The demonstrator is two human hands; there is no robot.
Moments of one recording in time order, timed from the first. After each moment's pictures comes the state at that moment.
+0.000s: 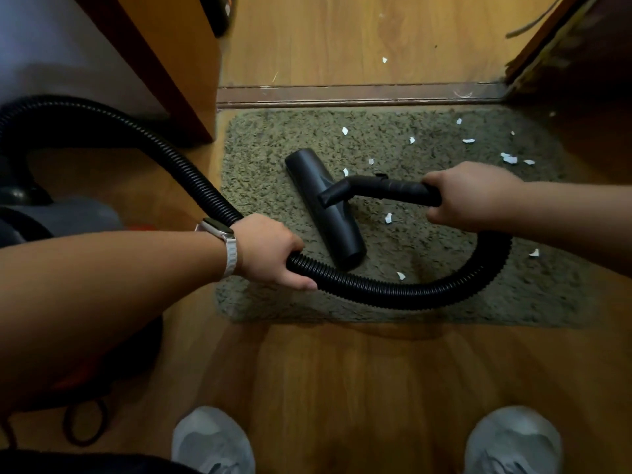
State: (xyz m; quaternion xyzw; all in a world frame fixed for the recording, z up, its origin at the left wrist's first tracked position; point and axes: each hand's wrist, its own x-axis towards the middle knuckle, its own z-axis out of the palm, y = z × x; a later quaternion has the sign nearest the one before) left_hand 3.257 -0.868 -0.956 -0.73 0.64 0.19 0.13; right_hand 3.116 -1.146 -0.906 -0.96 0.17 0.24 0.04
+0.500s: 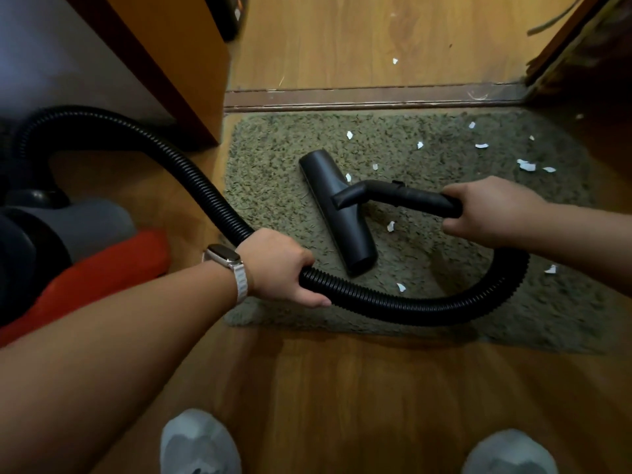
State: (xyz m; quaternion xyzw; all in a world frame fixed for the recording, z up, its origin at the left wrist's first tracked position) left_hand 3.226 -0.883 -0.956 -0.76 0.62 0.16 0.12; right_hand 3.097 -1.184 -0.936 -0.95 0.18 0.22 0.08
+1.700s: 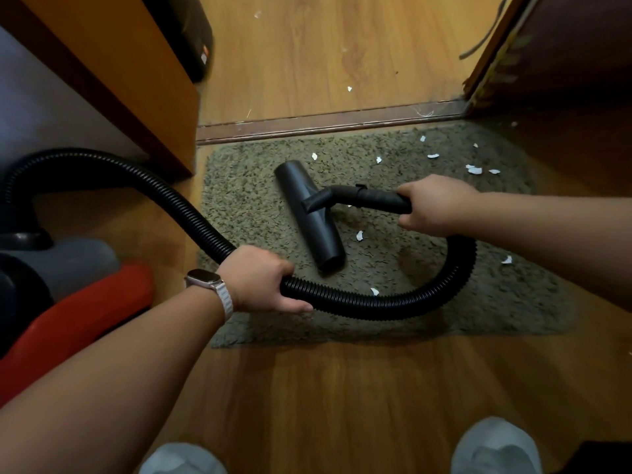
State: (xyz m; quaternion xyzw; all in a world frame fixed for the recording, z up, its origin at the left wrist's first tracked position) left_hand 3.220 -0.892 -0.963 -0.77 0.61 0.11 0.11; right_hand 3.103 -1.186 -0.930 -0.95 0.19 0.21 0.09
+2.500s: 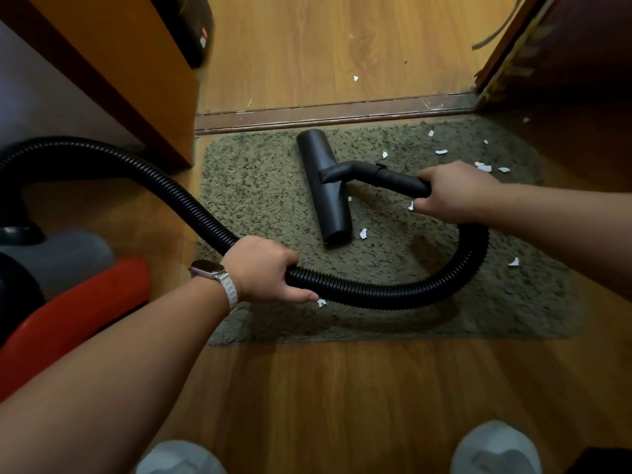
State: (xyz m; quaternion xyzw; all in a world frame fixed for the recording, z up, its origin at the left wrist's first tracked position) left_hand 3.230 -0.903 -0.971 -0.79 0.60 0.12 0.09; right_hand 3.112 -1.212 -0.943 -0.94 0.25 0.20 0.12
